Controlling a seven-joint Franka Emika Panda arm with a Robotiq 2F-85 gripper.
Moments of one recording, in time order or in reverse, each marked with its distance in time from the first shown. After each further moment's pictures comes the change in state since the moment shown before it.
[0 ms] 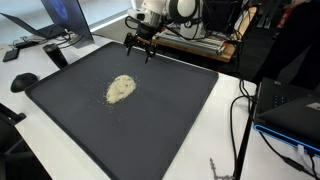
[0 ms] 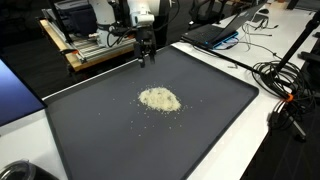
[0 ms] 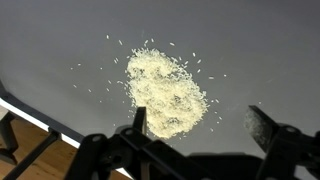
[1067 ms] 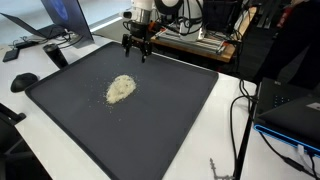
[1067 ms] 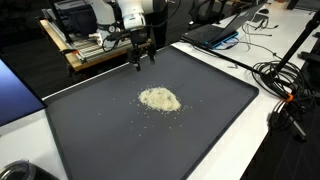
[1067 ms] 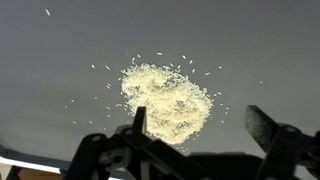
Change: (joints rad) arm -0.452 -0.060 0.326 0.017 -0.073 -0.140 0.192
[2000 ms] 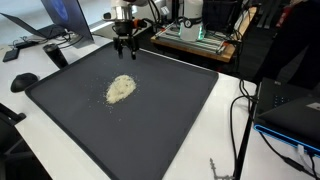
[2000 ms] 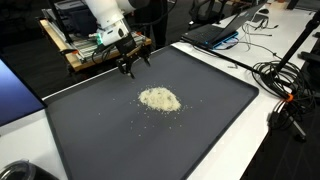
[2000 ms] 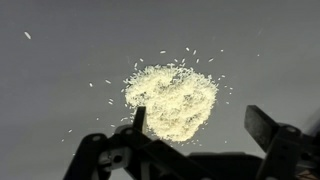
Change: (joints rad) arm -0.265 0.011 0.008 0.152 0.160 -0.429 -0.175
